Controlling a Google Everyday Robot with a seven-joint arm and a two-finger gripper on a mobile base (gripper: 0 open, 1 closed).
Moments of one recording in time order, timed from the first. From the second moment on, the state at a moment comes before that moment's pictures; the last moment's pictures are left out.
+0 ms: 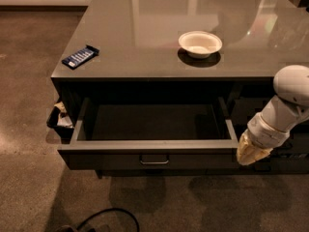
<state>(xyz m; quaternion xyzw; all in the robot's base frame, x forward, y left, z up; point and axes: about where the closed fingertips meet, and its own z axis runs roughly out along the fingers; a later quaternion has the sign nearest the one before) 0.459 -0.282 0.669 -0.13 -0.98 -0.14 0.09</state>
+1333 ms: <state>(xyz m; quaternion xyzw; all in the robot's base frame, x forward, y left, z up) 0.508 -0.261 0.663 -0.14 -0.98 -0.16 0.01</state>
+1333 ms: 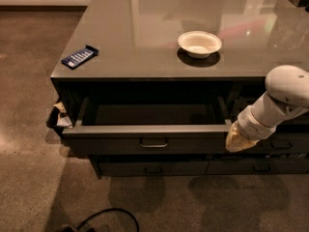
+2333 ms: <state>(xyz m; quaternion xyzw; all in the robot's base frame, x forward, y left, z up) 0.604 -0.225 0.640 -0.16 -0.97 -0.18 -0.06</state>
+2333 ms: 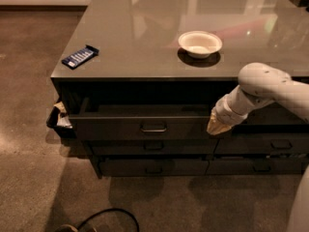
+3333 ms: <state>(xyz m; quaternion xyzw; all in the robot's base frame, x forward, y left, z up) 0.640 -0.211 0.630 -0.18 -0.96 -0.19 -0.09</state>
